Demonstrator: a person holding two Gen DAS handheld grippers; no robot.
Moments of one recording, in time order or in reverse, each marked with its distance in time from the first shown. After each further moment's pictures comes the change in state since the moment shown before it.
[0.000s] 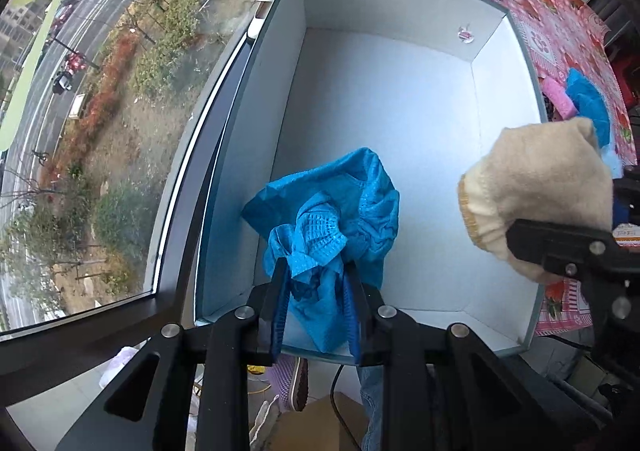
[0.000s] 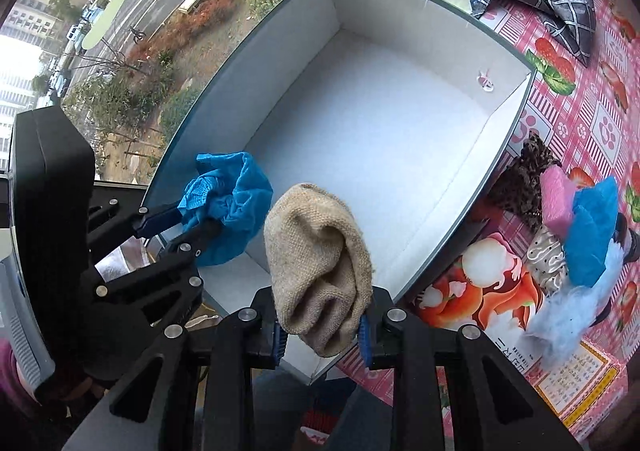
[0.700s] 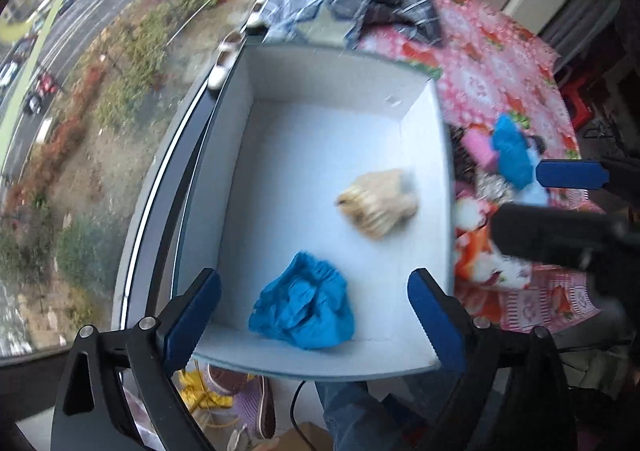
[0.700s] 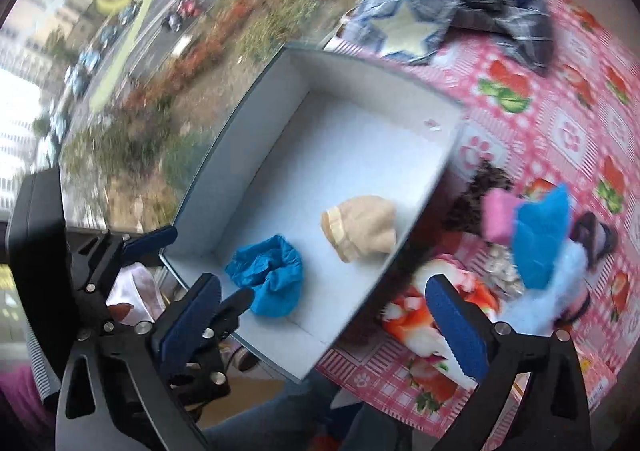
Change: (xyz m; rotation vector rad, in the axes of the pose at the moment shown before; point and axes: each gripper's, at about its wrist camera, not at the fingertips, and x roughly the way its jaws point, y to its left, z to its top) left arm -0.057 -0.014 0.011 0.044 -0.159 -0.165; right arm -0.071 -0.036 -0.014 0.114 -0.157 0.020
